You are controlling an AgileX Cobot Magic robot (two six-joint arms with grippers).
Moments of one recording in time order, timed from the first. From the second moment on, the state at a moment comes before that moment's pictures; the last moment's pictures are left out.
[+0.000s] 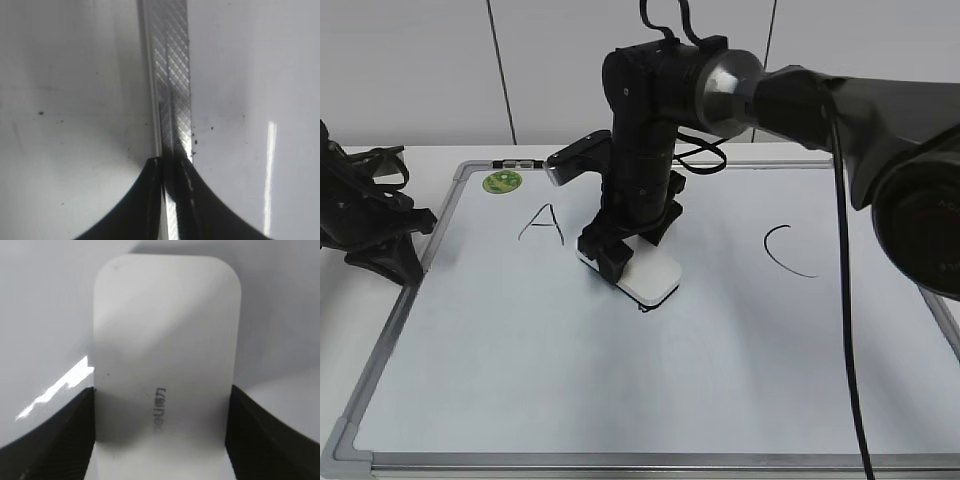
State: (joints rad) left arm -0.01 2.12 -1.39 -0.35 0.85 0.25; right arm 0.58 2.44 -2.14 0.05 1.23 -0.29
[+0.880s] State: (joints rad) left arm -0.01 2.12 -1.39 -0.36 0.85 0.25; right arm 0.42 2.44 -2.14 0.07 1.23 -0.28
